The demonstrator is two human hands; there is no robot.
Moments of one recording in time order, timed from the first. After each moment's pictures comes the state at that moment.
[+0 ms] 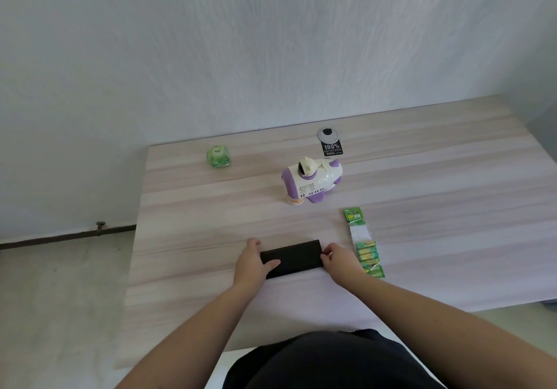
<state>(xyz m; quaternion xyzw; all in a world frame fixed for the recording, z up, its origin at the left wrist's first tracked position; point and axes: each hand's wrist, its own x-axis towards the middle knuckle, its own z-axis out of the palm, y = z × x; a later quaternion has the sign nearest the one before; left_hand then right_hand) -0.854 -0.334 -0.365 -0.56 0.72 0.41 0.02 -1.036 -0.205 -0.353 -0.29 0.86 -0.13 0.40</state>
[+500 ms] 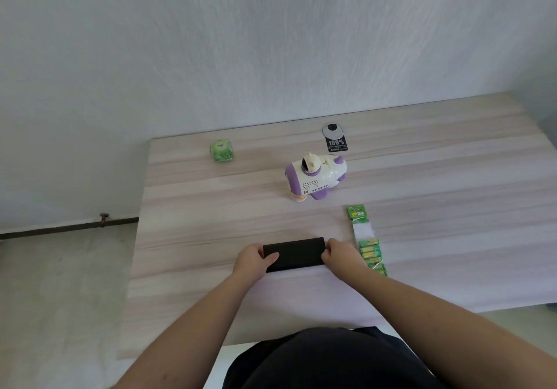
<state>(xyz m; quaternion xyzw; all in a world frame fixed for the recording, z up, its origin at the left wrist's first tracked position) -0.853 -0.346 -0.376 -0.56 0.71 0.42 0.10 -1.040 -0.215 -0.354 -0.32 0.86 -0.07 0.39</state>
